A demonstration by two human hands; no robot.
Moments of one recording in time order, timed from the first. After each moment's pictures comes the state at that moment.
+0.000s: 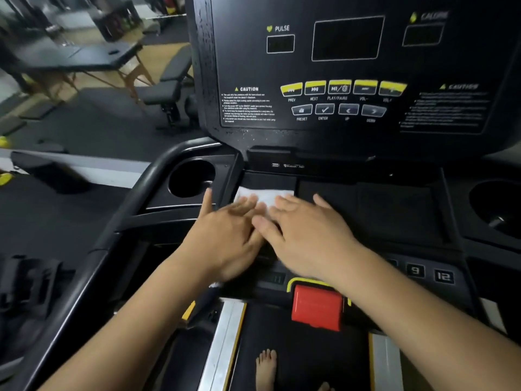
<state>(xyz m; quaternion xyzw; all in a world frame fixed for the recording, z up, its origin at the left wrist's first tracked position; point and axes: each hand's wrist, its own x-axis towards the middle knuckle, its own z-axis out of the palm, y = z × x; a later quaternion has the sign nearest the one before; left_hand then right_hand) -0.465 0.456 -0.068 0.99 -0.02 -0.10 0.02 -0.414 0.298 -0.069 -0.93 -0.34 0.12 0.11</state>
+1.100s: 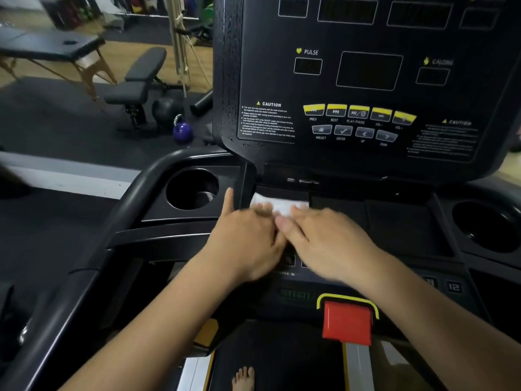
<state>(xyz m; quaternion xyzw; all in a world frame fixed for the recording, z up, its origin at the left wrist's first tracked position) -0.447 0.474 -0.064 0.99 -0.08 -0.09 0.04 -0.417 0.323 -0.048 -0.95 -0.26 0.13 0.08</state>
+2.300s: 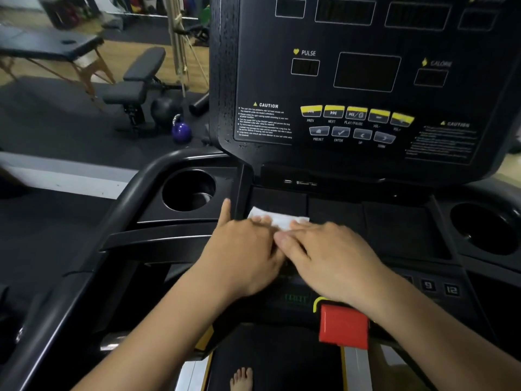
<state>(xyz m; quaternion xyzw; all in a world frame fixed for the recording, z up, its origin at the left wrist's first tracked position) -0.457 0.470 -0.060 0.99 -0.10 -0.07 0.03 -0.432 0.313 -0.045 -0.96 -0.26 0.11 0.08</state>
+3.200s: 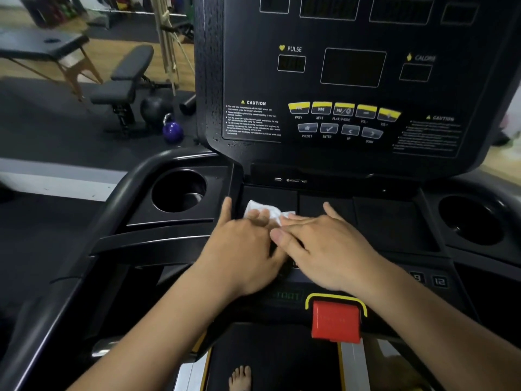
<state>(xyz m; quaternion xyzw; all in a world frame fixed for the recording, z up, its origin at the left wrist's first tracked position) -0.454 0.461 -0.061 0.99 -0.11 -0.07 0.05 -0.418 0.301 -0.052 -0.94 -0.29 0.14 0.10</state>
